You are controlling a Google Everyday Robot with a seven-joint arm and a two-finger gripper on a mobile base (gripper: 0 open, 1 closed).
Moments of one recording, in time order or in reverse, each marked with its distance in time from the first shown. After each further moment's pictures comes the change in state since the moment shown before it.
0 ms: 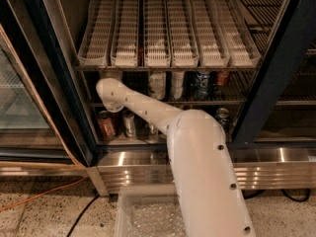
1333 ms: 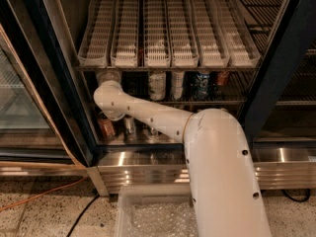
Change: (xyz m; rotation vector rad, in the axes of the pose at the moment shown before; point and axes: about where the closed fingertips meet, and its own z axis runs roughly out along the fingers) arm -0.025 0.012 -0.048 -0.036 -0.070 -0.032
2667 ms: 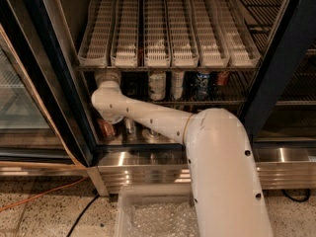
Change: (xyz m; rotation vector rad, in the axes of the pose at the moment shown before) arm 0.004 0.002 -0.011 0.023 0.020 -0.006
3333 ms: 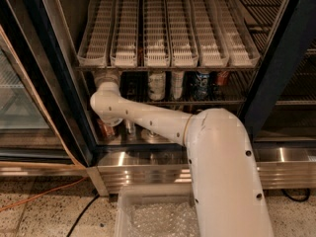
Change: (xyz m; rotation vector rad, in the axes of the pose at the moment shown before) arm 0.005 0.003 -0.008 0.008 0.004 -0.002
